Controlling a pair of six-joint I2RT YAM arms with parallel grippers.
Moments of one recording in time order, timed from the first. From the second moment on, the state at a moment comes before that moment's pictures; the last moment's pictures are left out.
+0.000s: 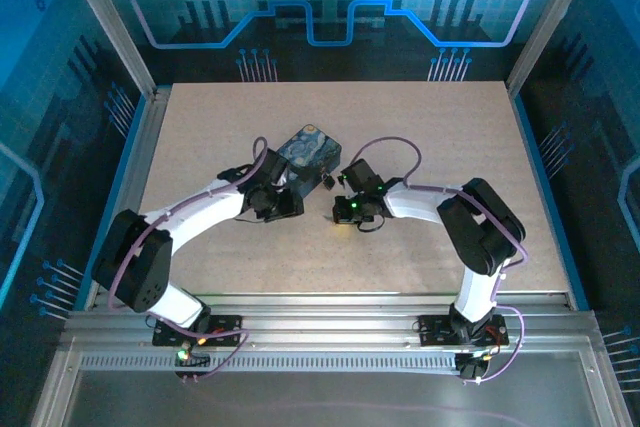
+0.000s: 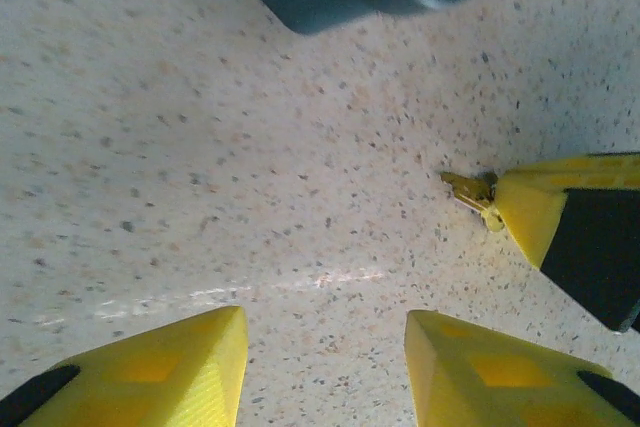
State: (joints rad) left arm -0.51 1.53 0.96 -0.58 0.19 -0.70; right arm 0.62 1.80 0.95 -0.21 -0.27 0.58
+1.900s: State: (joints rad) left arm -0.58 1.76 0.97 -0.22 0.34 -0.93; right arm 0.54 1.74 0.80 0.02 -0.55 0.70
